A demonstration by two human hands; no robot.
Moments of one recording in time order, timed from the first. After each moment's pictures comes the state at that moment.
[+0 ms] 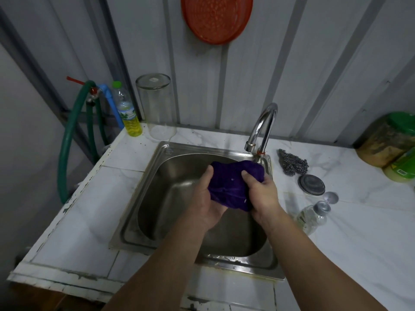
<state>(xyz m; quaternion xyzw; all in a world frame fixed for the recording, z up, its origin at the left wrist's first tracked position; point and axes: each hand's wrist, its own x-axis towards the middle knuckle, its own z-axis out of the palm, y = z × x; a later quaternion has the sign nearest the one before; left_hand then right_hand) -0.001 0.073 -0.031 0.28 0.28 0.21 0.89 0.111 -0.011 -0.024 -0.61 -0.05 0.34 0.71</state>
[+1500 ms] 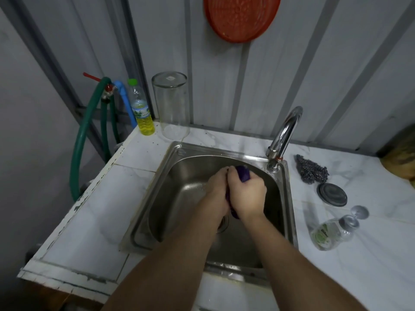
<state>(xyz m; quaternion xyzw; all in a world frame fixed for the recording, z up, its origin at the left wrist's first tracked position) 0.039 0.121 -0.047 0.31 0.48 0.21 0.80 0.070 0.052 -0.034 -0.78 -0.18 0.14 0.58</state>
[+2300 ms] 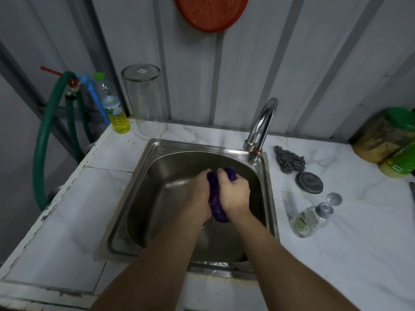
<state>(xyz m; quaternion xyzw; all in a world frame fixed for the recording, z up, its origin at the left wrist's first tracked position) 0.037 0.110 -0.056 0.32 0.48 0.17 0.80 0.084 0.038 -0.046 -0.77 -0.11 0.25 0.57</state>
